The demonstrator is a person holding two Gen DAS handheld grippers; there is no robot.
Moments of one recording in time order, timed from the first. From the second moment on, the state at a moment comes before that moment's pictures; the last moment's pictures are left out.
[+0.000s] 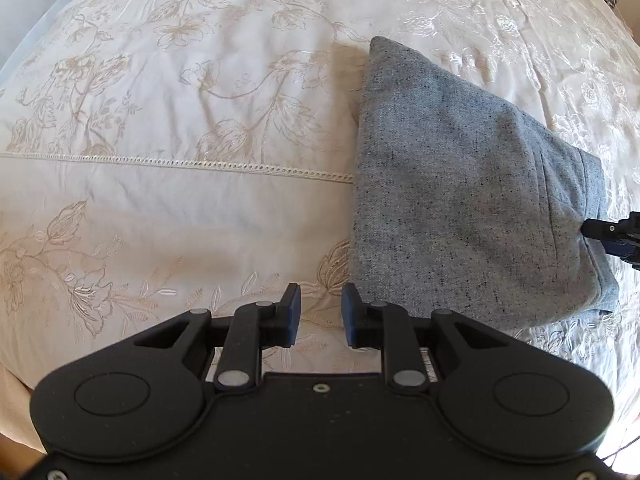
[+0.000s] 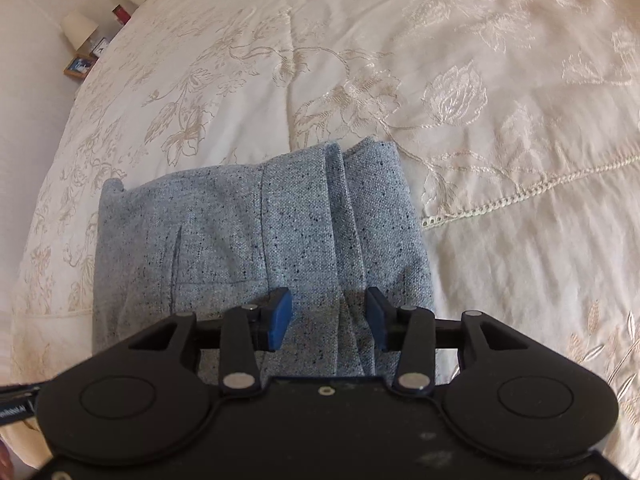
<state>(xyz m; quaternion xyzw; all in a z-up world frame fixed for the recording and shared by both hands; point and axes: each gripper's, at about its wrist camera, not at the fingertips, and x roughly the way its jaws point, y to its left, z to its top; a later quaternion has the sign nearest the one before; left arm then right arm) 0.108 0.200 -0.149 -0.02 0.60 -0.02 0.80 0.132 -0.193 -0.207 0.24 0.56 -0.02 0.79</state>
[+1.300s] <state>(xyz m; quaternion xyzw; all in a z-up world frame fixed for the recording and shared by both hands) 0.257 0.050 -0.208 0.06 0.63 -0.07 0.77 0.208 -0.169 -0.202 0.03 0.54 -0.03 0.84</state>
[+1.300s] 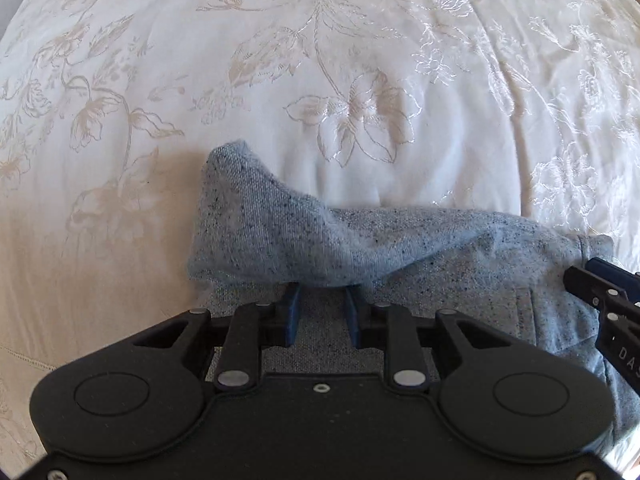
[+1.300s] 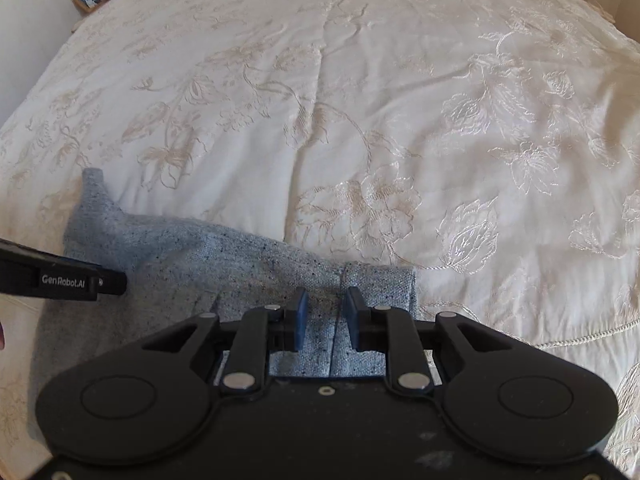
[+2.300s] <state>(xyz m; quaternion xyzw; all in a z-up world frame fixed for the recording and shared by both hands) 0.161 0.080 -0.156 0.05 0.58 -0.05 0.81 0.097 -0.174 -0.171 0.03 0.52 -0.02 0.85</state>
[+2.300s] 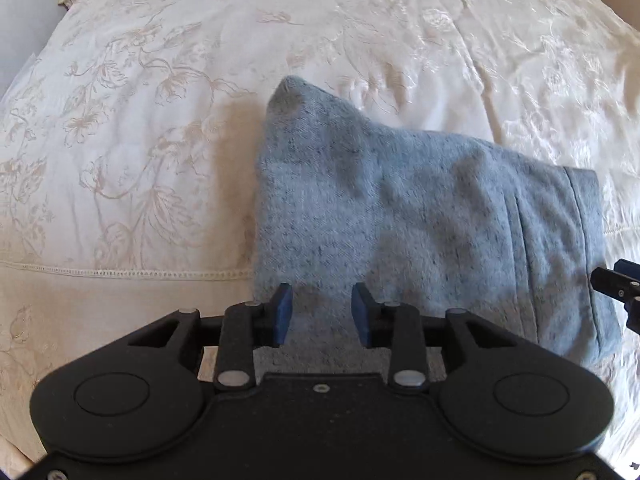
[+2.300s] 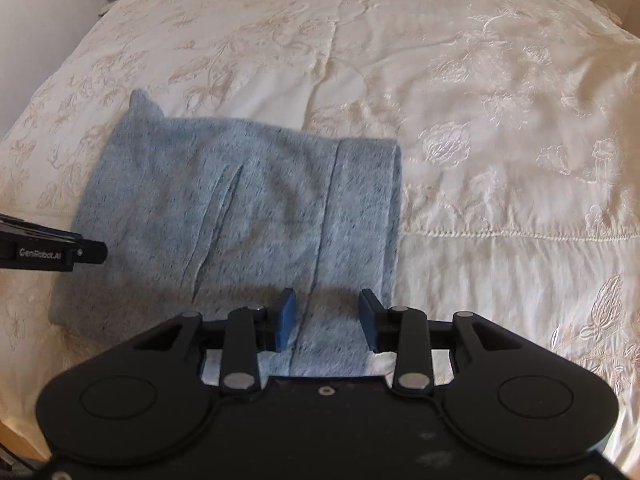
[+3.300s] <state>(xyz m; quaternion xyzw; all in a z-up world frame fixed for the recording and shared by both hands) 0.201 0.089 -0.203 -0.06 0.61 -0.04 0.79 0.155 -0.240 -0.231 0.25 0.56 0.07 0.79</state>
